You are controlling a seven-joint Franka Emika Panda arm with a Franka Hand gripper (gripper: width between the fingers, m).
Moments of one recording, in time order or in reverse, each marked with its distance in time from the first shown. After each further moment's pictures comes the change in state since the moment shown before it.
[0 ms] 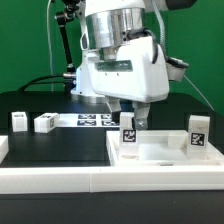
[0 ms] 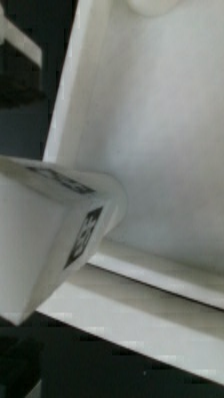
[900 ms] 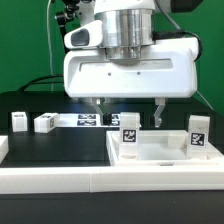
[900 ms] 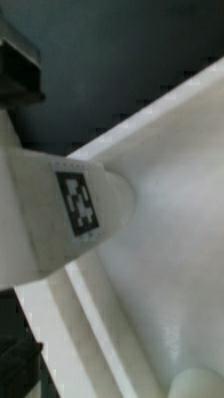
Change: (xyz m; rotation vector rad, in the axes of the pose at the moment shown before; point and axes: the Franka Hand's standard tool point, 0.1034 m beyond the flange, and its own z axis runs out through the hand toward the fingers) arm 0.000 -0.001 0.001 -0.055 0.027 -0.717
